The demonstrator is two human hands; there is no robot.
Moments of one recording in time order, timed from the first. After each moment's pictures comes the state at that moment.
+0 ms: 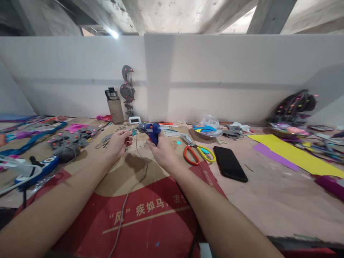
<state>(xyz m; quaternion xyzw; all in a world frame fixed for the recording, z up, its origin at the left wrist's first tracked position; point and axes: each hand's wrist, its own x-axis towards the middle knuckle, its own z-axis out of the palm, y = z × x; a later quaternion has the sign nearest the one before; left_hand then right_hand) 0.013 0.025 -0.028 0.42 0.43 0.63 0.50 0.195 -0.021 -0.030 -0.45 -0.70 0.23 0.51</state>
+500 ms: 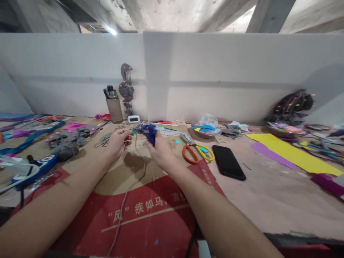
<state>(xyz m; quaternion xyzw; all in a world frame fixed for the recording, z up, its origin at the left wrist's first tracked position) 0.015 0.024 -0.028 0.44 0.43 0.62 0.48 0.193 -0.030 -0.022 -0.49 -0.73 0.14 0.44</state>
